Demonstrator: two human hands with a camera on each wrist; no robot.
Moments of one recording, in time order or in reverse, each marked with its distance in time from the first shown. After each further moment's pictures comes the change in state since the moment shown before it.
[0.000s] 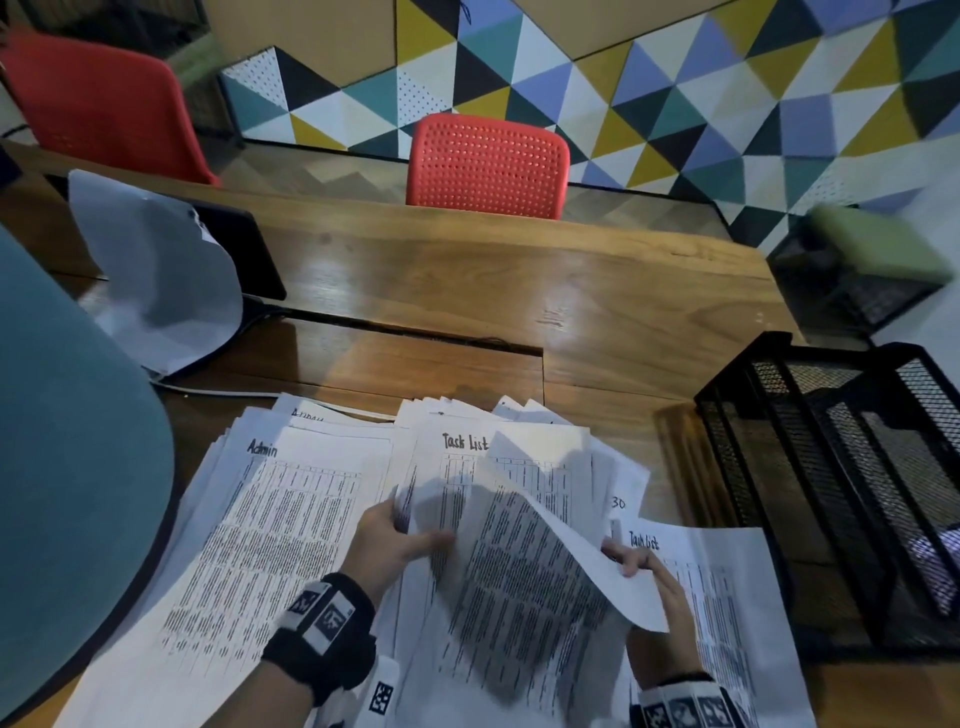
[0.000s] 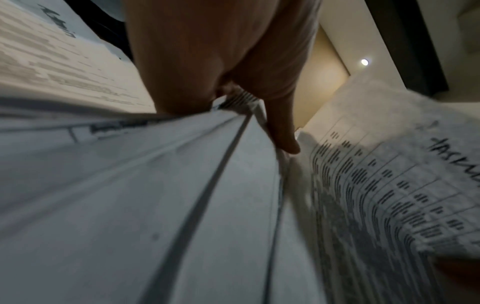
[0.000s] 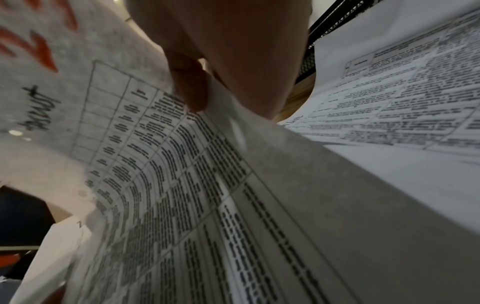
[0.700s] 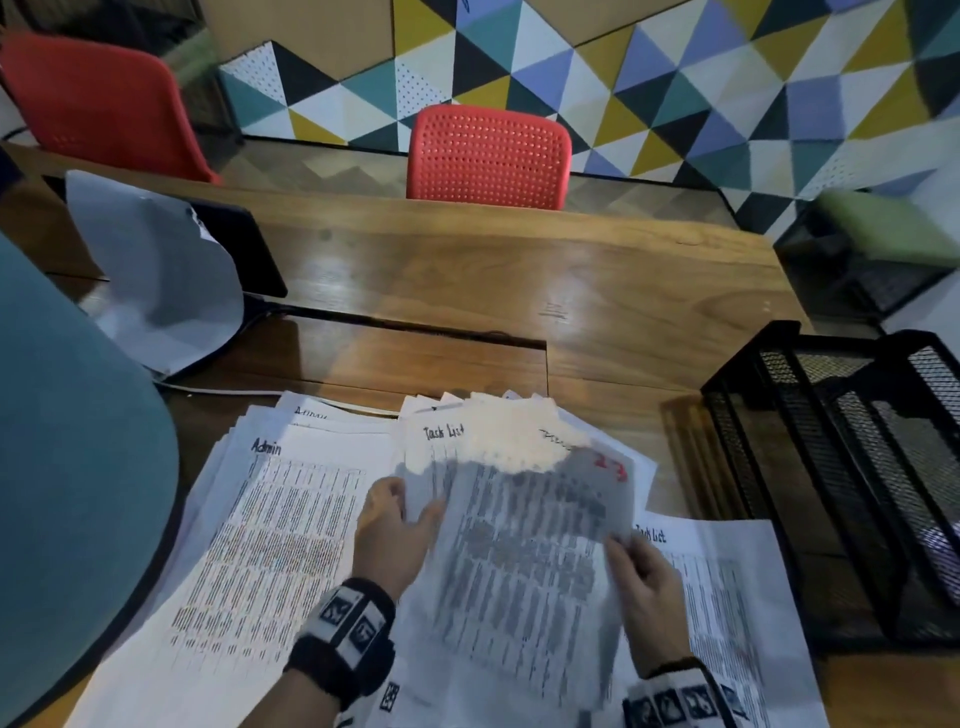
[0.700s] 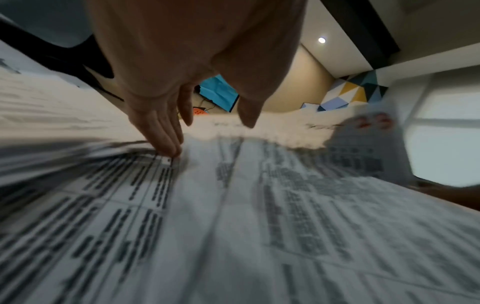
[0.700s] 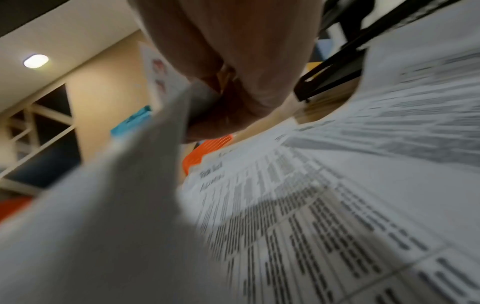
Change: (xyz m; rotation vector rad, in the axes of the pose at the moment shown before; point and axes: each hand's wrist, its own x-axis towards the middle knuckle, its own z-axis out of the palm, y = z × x) left_hand -0.016 0.024 0.016 0.387 0.279 0.037; right_hand -0.002 0.012 0.015 -0.451 0.115 -0.119
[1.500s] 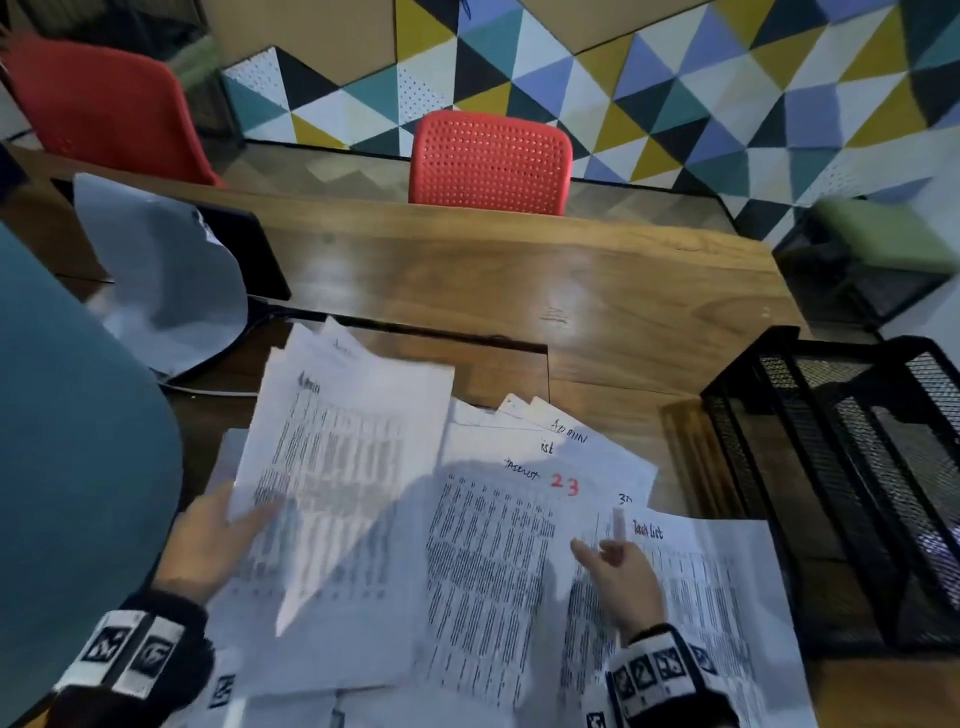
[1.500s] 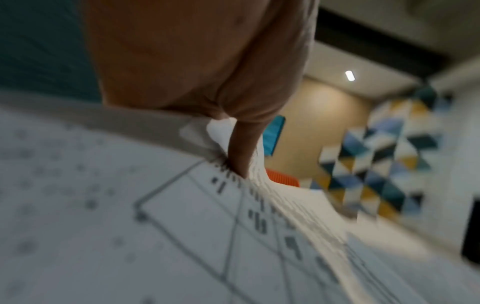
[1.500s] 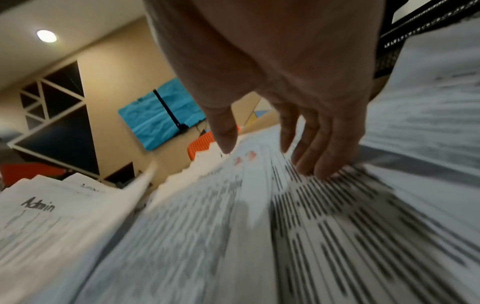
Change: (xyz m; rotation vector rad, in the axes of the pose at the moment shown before) left_hand 0.029 -0.051 -0.150 0.179 0.112 -0.040; right_hand 0.017 -0.003 0.018 -0.513 0.019 0.295
